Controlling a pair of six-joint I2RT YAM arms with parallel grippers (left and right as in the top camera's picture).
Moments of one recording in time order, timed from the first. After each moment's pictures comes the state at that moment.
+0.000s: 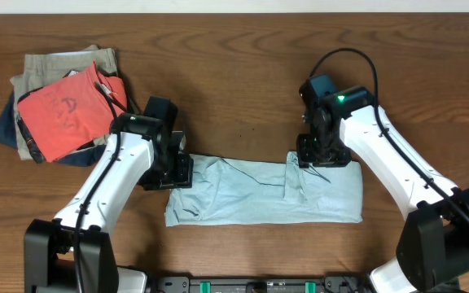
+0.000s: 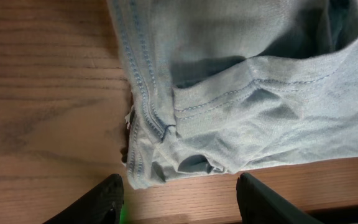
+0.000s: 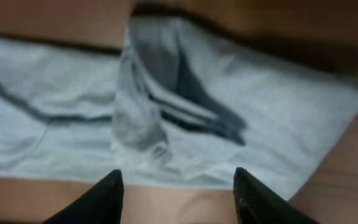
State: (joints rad) left arm -0.21 1.56 1.05 -1.14 0.17 -0.20; right arm 0.39 1.72 1.33 -1.21 -0.06 0.36
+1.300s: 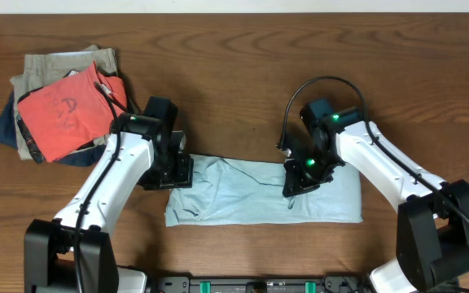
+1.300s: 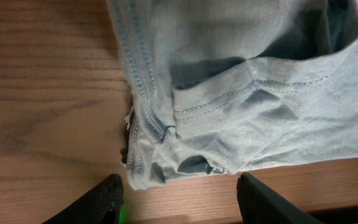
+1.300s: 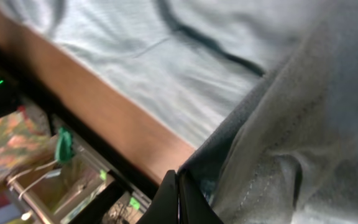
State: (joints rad) left arm -0.21 1.56 1.05 -1.14 0.17 -0.20; right arm 0.39 1.72 1.12 -1.11 -0.57 -0.05
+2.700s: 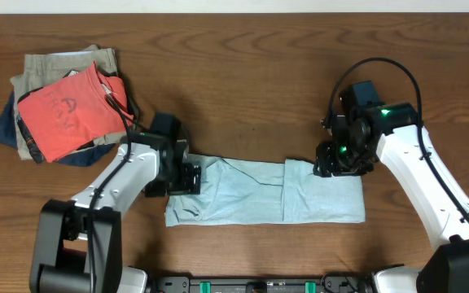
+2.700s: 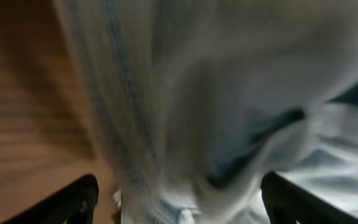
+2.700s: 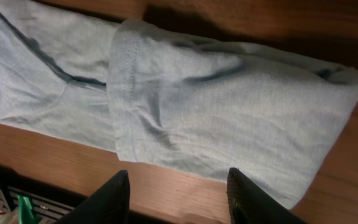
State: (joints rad) left arm -0.21 1.62 0.84 -0.82 0.17 -0.20; right arm 0.23 1.54 1.18 -1.18 -0.24 0.15
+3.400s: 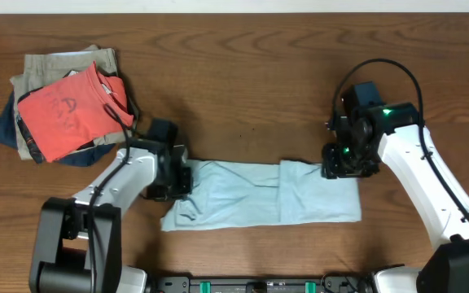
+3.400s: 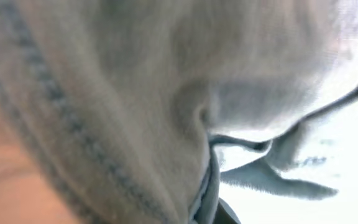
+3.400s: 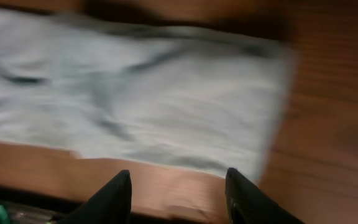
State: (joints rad) left arm -0.16 1.62 0.84 -0.85 0.19 -0.24; right arm 0.20 1.54 1.18 -1.22 -0.14 0.15
